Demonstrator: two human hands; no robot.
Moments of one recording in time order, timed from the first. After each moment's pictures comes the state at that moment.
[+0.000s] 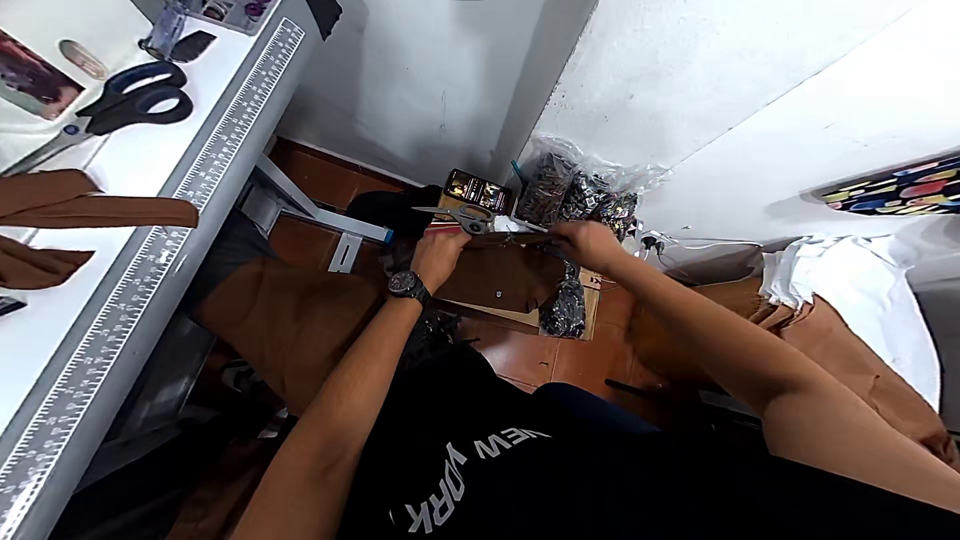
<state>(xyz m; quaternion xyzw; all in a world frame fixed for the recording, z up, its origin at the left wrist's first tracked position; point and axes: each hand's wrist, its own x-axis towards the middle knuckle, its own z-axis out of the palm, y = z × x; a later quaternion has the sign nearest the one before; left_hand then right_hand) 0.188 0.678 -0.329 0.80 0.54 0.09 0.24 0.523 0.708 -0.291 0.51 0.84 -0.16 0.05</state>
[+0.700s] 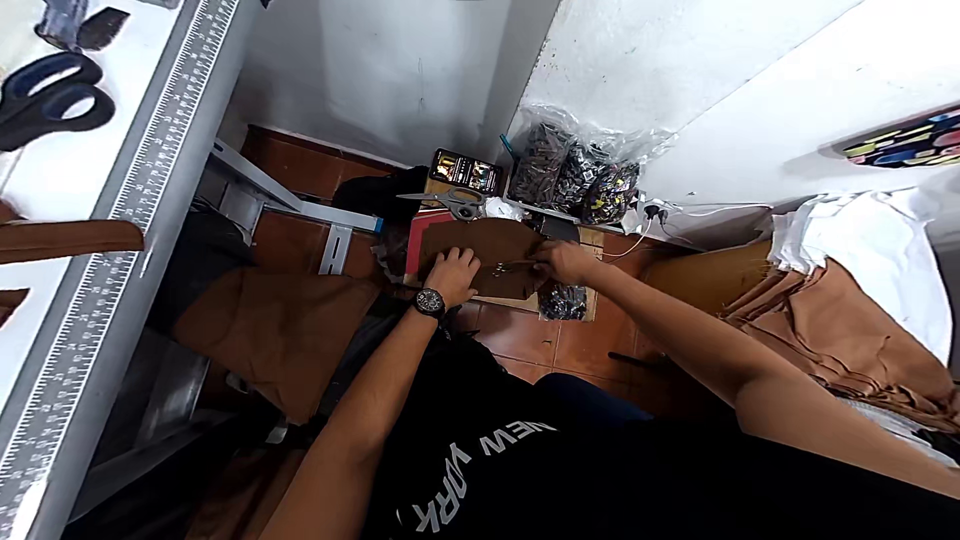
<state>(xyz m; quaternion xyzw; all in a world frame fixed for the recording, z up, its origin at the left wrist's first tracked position) 0.233 0.649 -0.392 0.85 0.45 -0.15 0.22 0.527 0.671 -0.377 0.47 0.82 -0.27 0.16</state>
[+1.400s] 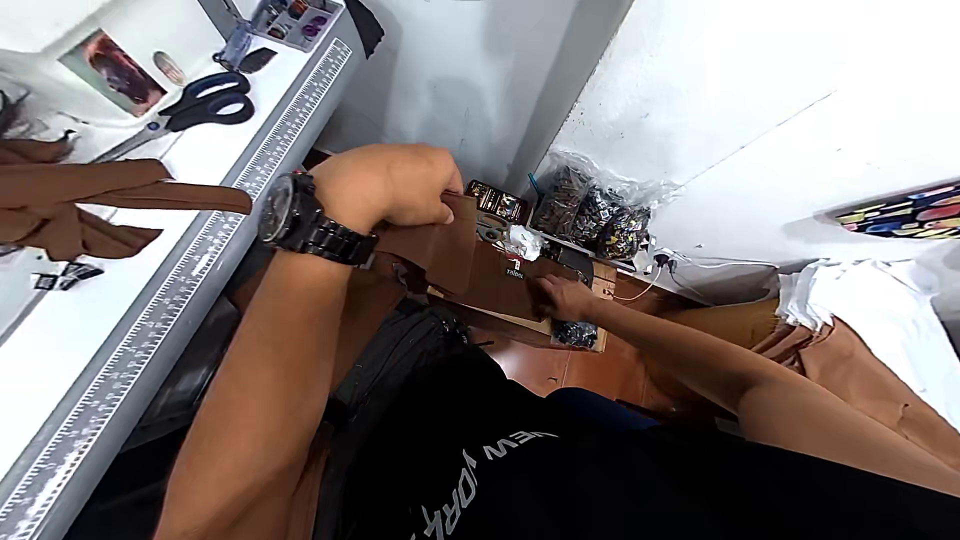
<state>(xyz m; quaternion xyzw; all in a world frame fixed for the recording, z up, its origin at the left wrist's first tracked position) 0.128 0.680 -0.060 0.84 0.48 -0.14 0.22 0.495 0.650 -0.380 0.47 0.82 -0.23 0.22</state>
